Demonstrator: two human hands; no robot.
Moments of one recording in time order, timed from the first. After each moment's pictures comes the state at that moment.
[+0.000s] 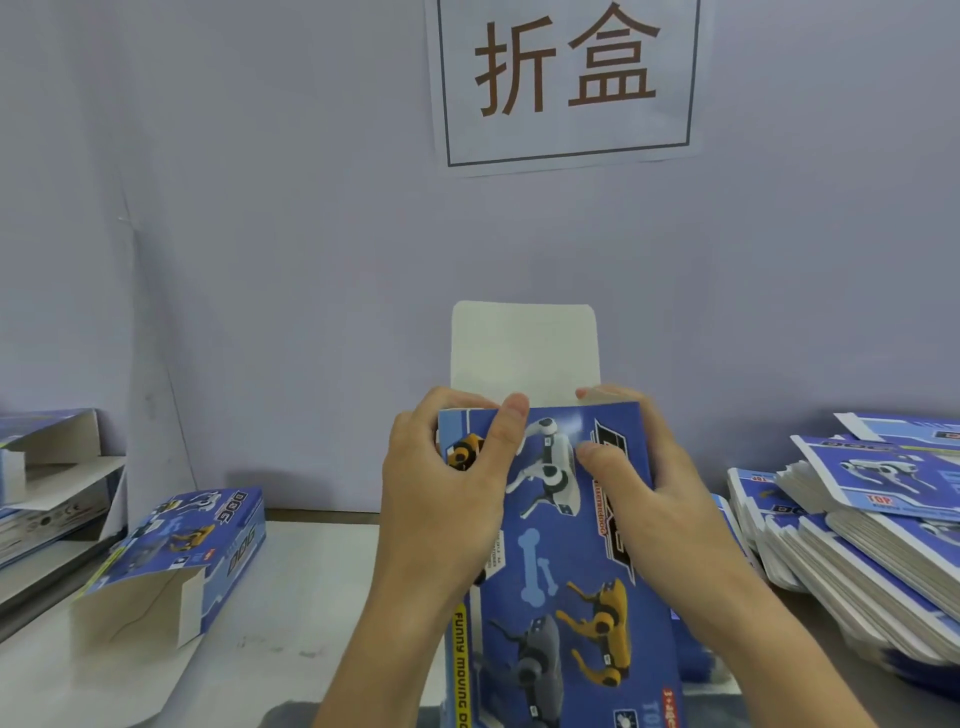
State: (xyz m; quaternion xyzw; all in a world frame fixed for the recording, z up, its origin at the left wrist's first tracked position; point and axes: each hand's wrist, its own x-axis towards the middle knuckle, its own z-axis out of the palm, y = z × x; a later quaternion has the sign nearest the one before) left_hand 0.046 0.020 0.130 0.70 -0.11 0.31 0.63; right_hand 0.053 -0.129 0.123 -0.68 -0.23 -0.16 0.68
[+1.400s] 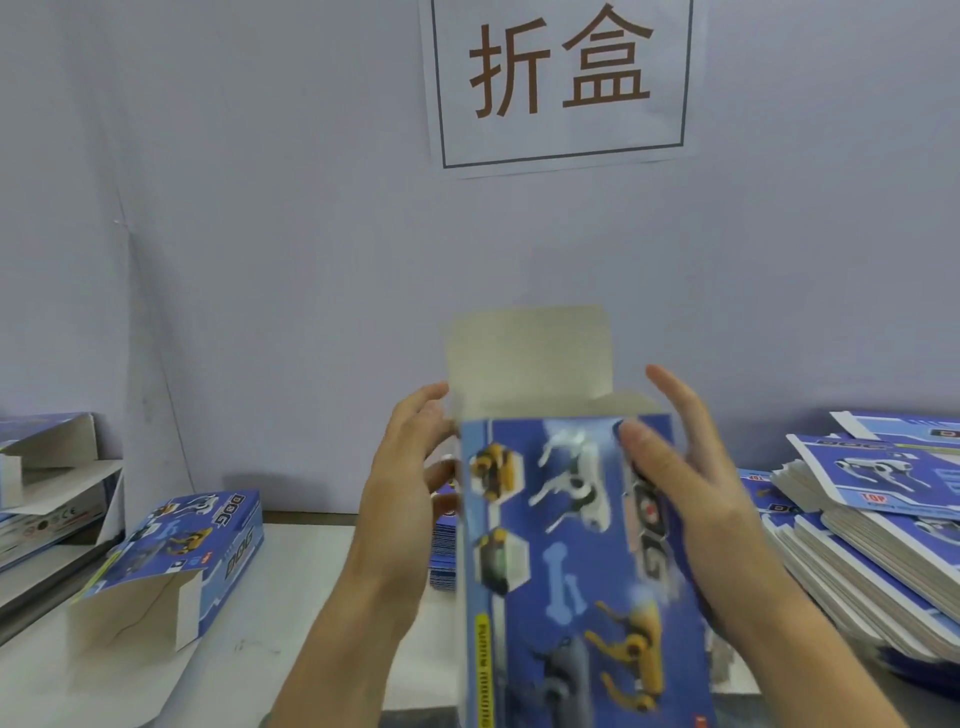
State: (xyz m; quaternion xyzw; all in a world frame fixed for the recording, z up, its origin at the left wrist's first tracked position) left_hand 0.055 0.039 0.126 0.62 -0.11 0.18 0.75; right_hand 0.051 -0.154 0.114 -0.63 -0.22 -0.13 0.73
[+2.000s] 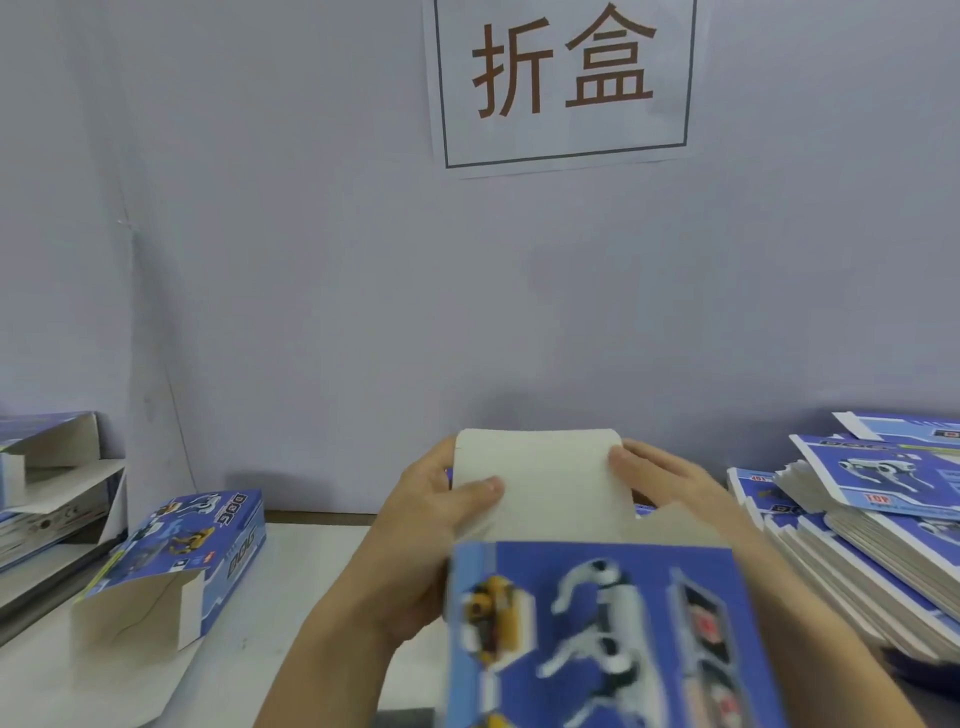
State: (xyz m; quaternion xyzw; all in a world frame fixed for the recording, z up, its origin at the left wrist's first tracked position) left_hand 0.061 0.048 0.116 0.67 -0.15 0.04 0.73; right_hand 0.079 -0.162 0.115 -0.72 -0.10 -0.04 0.68
